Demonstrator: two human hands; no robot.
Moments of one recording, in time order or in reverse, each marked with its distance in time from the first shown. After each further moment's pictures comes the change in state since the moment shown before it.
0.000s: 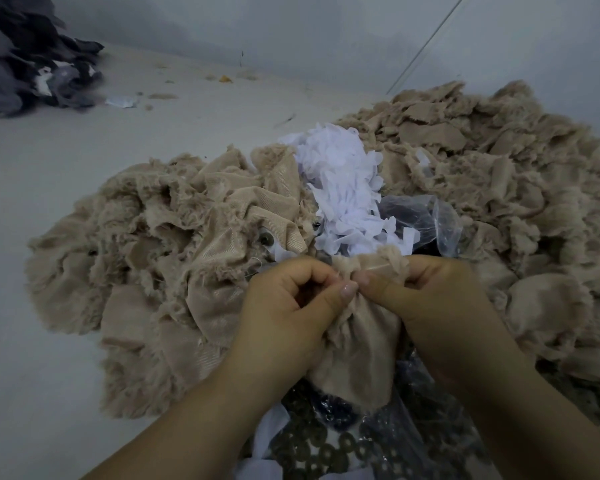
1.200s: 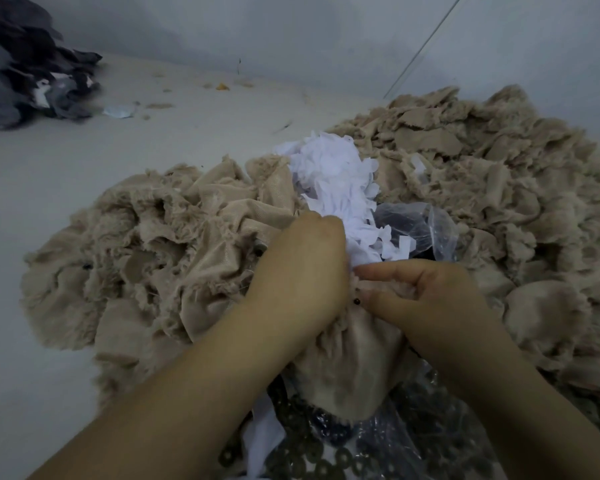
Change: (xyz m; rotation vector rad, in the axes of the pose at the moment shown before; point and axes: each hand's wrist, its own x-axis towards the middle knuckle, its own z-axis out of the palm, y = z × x) left_hand 0.064 0.020 0.015 1.137 -0.119 0.219; right_hand 0.007 -0.004 -0.010 -0.298 0.096 -0.054
